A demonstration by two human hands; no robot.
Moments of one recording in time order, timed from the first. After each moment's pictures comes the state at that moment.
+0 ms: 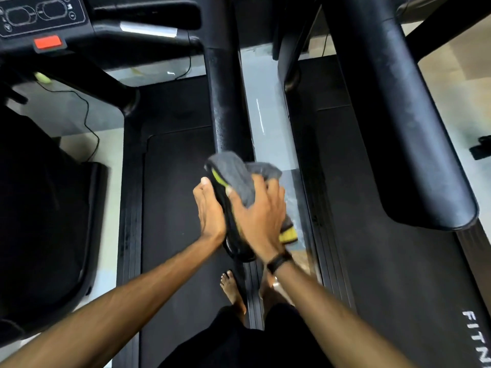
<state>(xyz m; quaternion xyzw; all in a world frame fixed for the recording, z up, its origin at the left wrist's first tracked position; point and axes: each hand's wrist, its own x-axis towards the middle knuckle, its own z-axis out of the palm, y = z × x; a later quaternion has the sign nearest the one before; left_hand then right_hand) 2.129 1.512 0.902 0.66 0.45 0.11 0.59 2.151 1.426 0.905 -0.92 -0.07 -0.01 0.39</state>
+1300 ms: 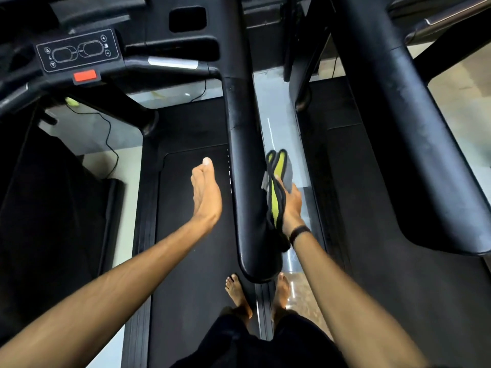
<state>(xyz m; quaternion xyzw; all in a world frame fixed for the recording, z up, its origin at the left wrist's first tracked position) 2.178 1.572 0.937 0.73 0.41 0.11 0.54 2.240 1.430 0.851 -0.65 0.23 0.23 0.69</state>
